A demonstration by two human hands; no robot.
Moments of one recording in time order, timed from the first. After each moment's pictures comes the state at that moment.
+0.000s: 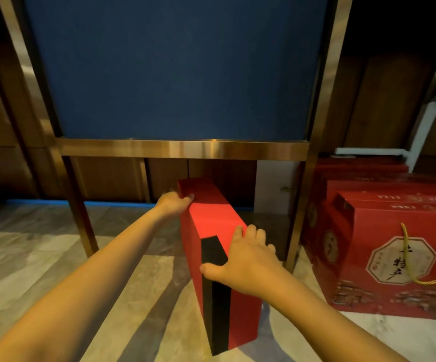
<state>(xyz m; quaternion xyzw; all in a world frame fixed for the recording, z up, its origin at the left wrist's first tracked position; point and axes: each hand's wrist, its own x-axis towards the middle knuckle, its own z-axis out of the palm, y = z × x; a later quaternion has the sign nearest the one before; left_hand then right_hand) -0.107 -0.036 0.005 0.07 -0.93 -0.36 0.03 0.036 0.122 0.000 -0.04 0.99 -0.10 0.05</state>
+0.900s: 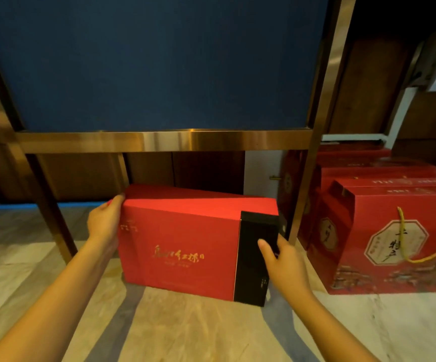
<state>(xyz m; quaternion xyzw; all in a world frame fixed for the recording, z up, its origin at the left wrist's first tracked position) -0.123 -0.137 -0.054 0.18 -0.62 -0.74 0.18 0.001 0.171 -0.093 0.12 0.88 -0.42 -0.18</state>
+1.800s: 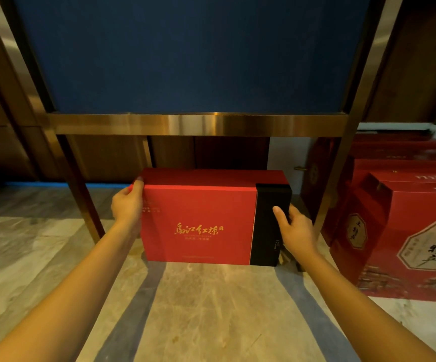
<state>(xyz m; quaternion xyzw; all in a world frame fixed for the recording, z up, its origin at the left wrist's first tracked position) -0.125 -0.135 -0.062 0.23 -0.68 -0.65 0.25 -0.075 0.192 -0.103 0.09 0.88 -0.42 -0.19</state>
